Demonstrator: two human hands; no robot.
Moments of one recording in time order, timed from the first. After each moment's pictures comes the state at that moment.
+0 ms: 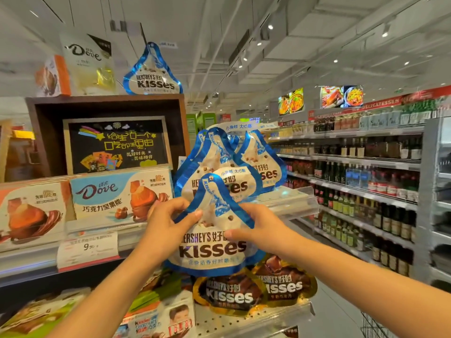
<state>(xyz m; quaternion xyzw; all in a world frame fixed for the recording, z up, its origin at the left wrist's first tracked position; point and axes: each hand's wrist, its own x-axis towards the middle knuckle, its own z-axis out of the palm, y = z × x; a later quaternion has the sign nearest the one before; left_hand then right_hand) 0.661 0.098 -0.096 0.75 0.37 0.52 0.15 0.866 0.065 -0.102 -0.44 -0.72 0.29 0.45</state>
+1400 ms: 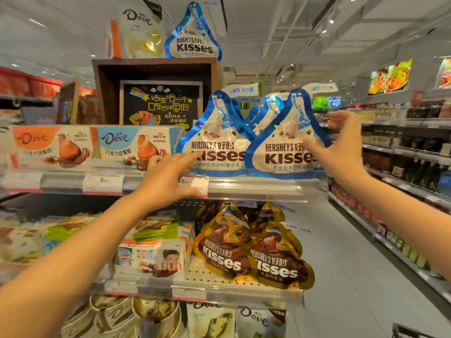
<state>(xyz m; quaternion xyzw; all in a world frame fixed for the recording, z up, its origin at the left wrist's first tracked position) 0.692 0.082 -0.089 0.74 0.58 0.29 -0.18 1.015 0.149 -0.050 -0.42 -0.66 -0.03 0.63</state>
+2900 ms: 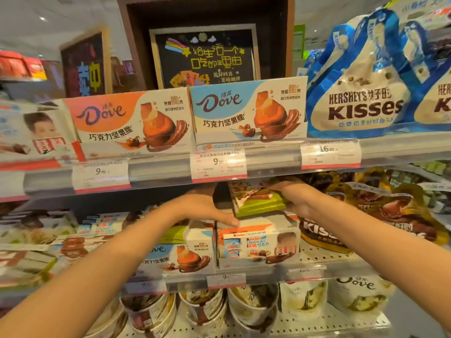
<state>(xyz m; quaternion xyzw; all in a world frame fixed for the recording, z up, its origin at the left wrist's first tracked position) 0.493 0.127 -0.159 0.74 0.63 0.02 0.23 0.703 0.154 -0.177 -0.49 -0.47 0.60 0.43</state>
